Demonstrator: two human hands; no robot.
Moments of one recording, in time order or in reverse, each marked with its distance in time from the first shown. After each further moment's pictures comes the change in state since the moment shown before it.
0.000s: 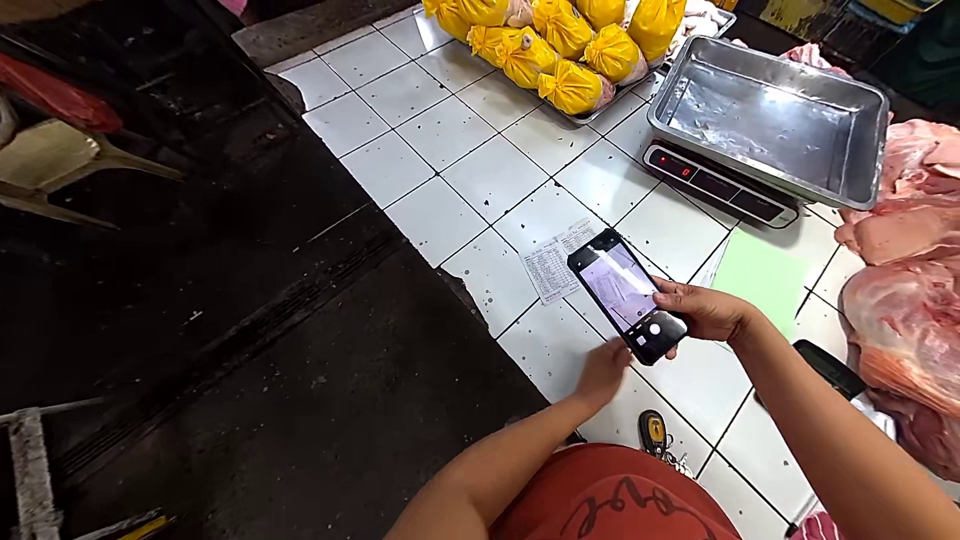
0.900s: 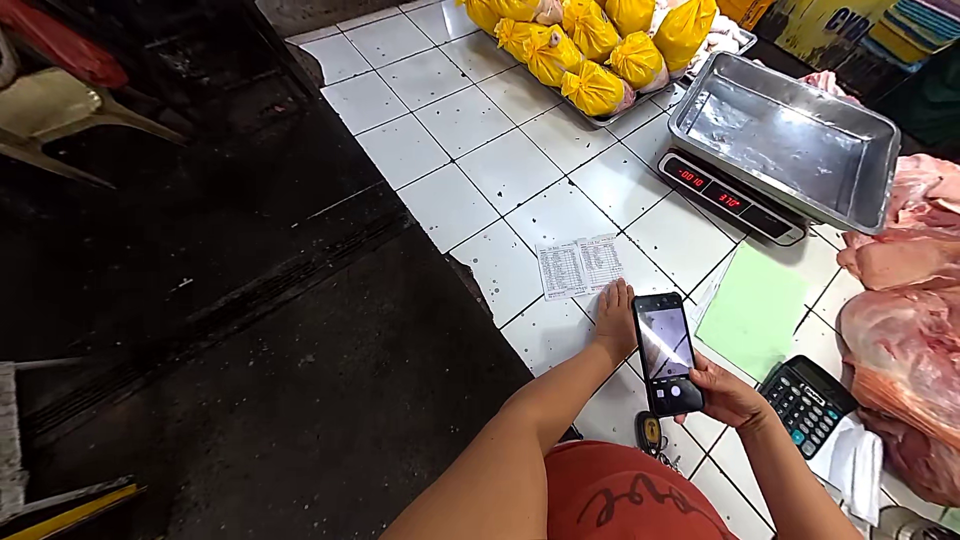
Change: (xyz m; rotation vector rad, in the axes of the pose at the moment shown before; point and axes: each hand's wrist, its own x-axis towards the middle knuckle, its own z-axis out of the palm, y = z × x) left_hand 0.078 0.024 0.003 0.837 -0.199 -0.090; right_hand -0.042 0.138 -0.005 0.388 0.012 -0.270
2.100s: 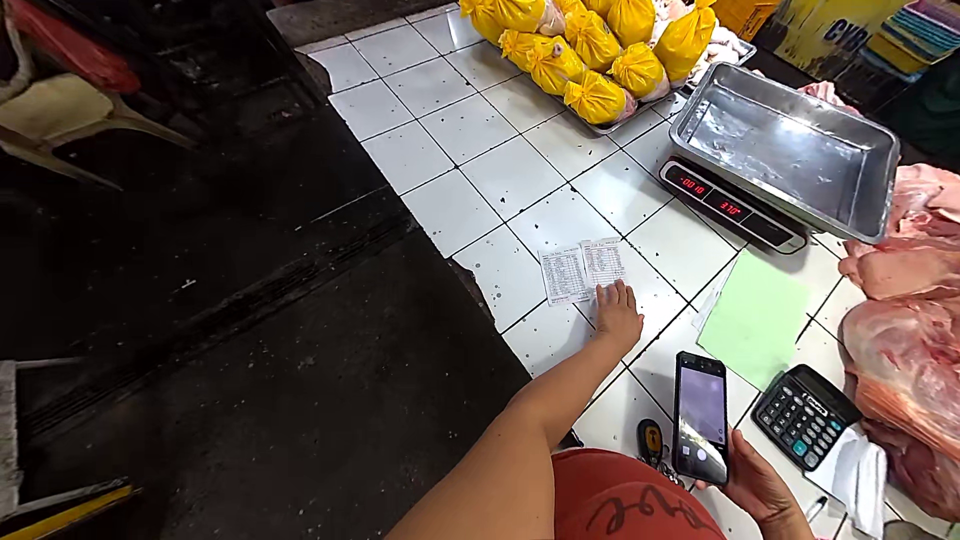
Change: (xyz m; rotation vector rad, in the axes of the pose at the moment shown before) left_hand 0.029 -0.001 0.001 0.195 0.017 -0.056; right_hand -0.086 0.083 -0.015 0.251 0.282 -0.127
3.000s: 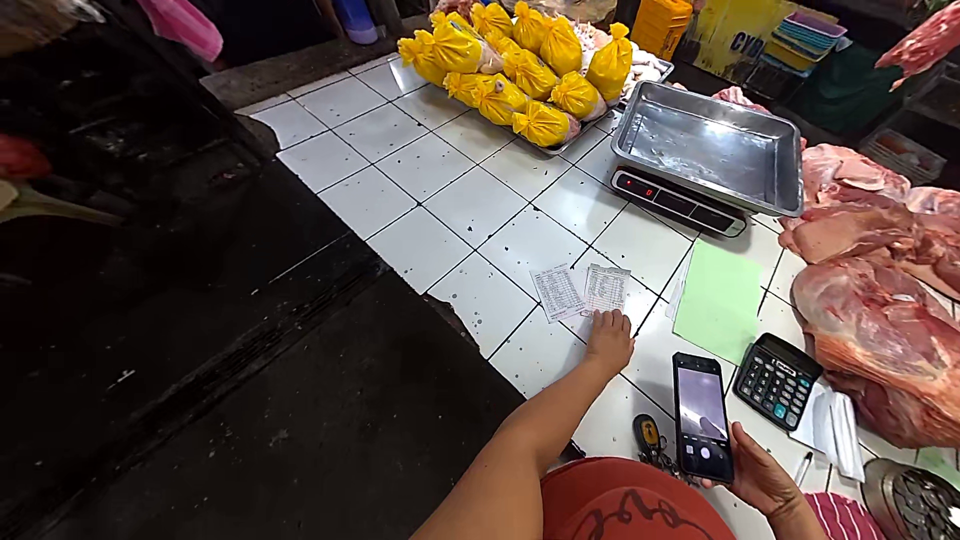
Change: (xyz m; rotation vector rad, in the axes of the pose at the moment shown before) left_hand -0.021 0.009 0.018 0.090 -0.050 0.263; right_hand -0.024 0.013 0.000 0.066 -0.015 -0.031
